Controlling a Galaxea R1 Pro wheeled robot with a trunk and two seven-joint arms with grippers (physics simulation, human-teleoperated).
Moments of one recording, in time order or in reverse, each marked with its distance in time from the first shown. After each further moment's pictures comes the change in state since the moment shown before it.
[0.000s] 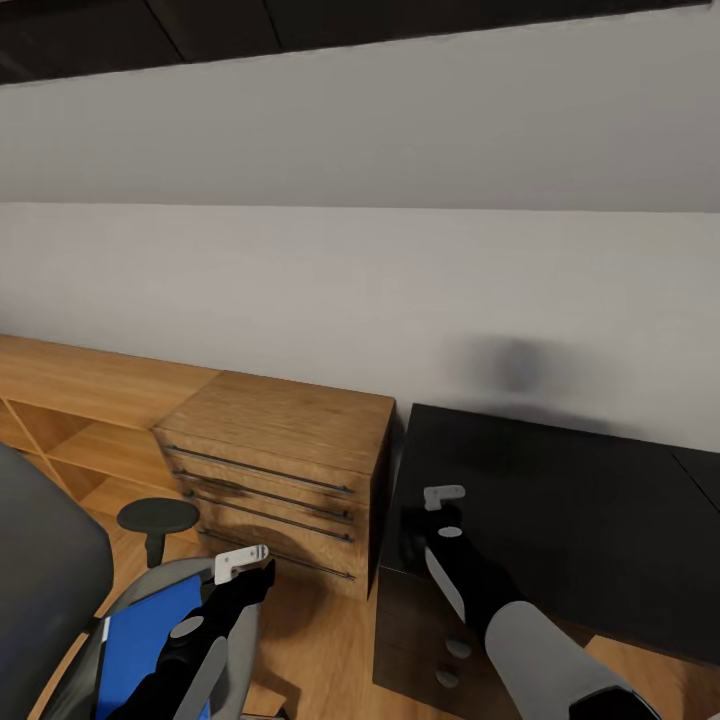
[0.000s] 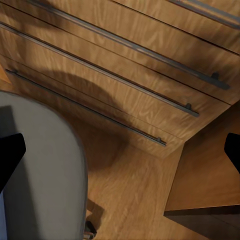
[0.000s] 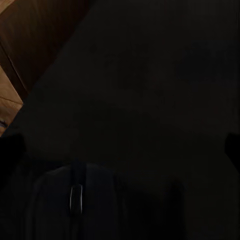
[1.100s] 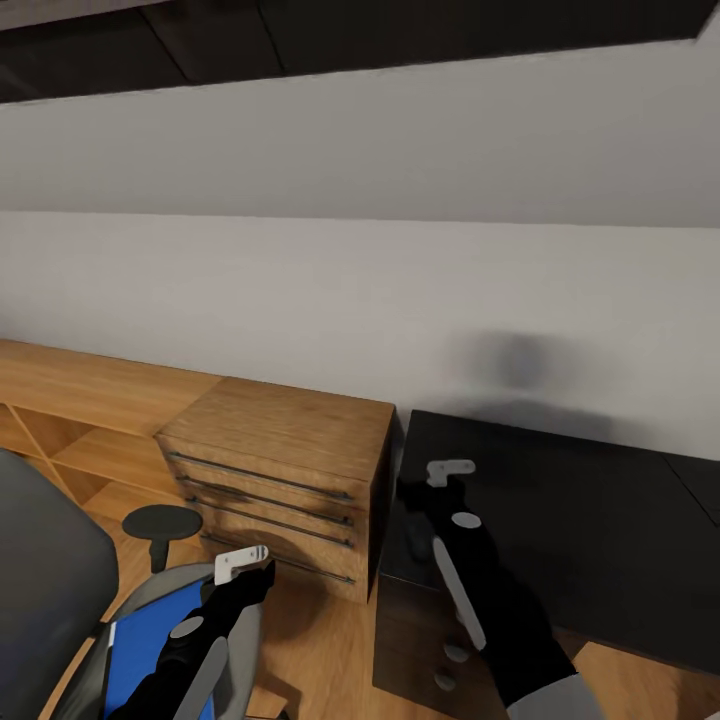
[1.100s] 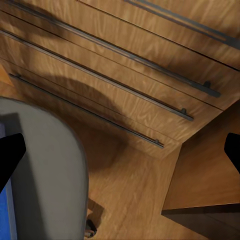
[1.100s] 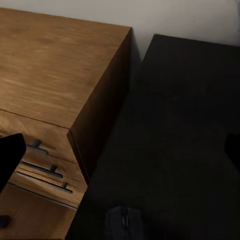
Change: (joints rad) left arm 0.000 0.000 0.000 0.003 0.000 0.000 0.000; right arm 0.242 -0.001 0.008 -0.752 -0.005 0.342 -0.002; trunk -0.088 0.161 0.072
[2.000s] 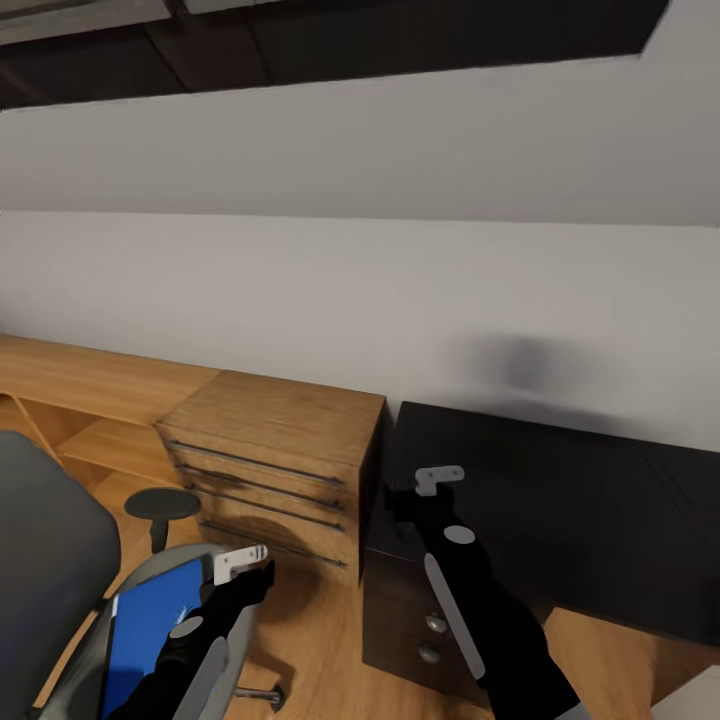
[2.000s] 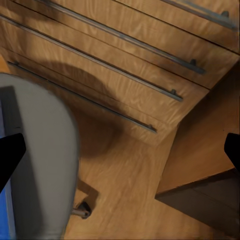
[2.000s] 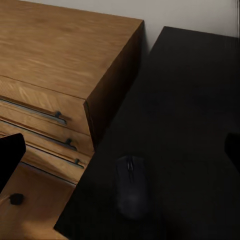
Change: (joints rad) left arm 0.000 0.002 0.001 0.000 0.002 0.000 0.000; right arm 0.061 0.007 0.063 -0.089 -0.003 0.022 0.002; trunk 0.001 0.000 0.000
